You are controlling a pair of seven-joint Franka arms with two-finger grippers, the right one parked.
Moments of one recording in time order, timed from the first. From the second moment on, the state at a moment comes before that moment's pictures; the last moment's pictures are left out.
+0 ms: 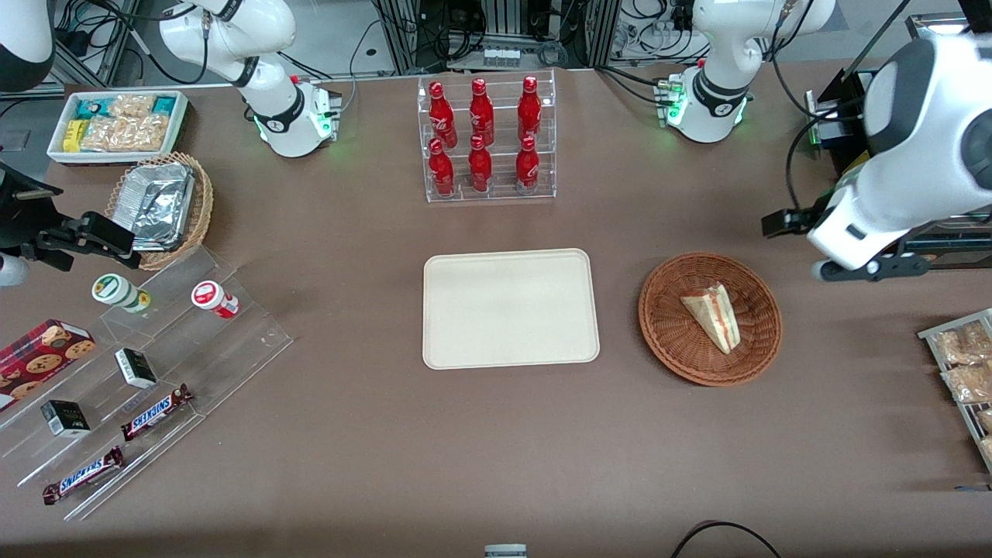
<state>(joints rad) -0.06 0.06 -0.08 -1.77 0.05 1.56 -0.17</state>
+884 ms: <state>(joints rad) -0.06 0.07 -0.08 -2.21 0.05 2.16 -0.21</state>
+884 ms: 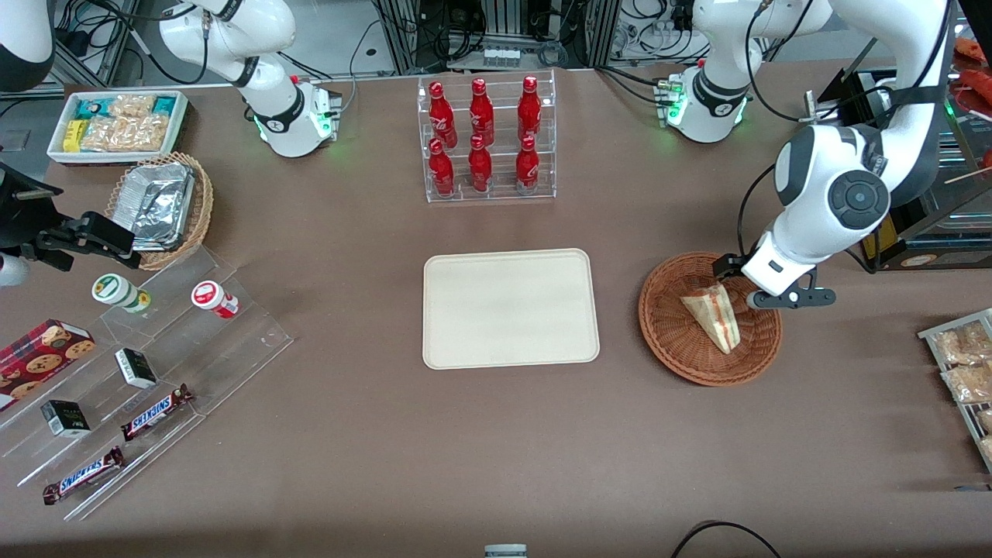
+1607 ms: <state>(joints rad) -0.09 0.10 -0.10 -2.22 0.05 2.25 -0.79</state>
